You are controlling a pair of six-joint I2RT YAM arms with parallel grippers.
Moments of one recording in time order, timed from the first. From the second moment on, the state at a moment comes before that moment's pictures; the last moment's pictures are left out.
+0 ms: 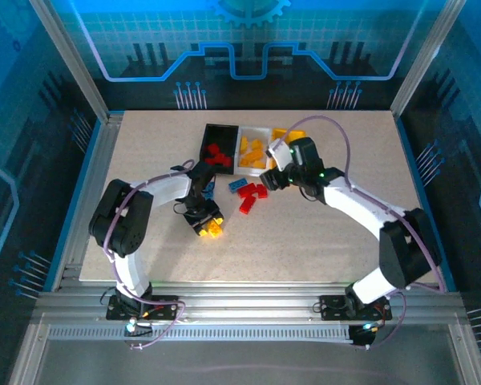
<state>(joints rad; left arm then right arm) -0.39 1.84 1.12 -0.87 0.34 -1.04 0.47 1.51 1.04 -0.22 -0.13 -0.15</state>
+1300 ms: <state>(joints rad) -0.39 2.40 2.27 -0.73 0.31 -1.15 0.68 1.44 1.02 -0.63 0.01 0.47</state>
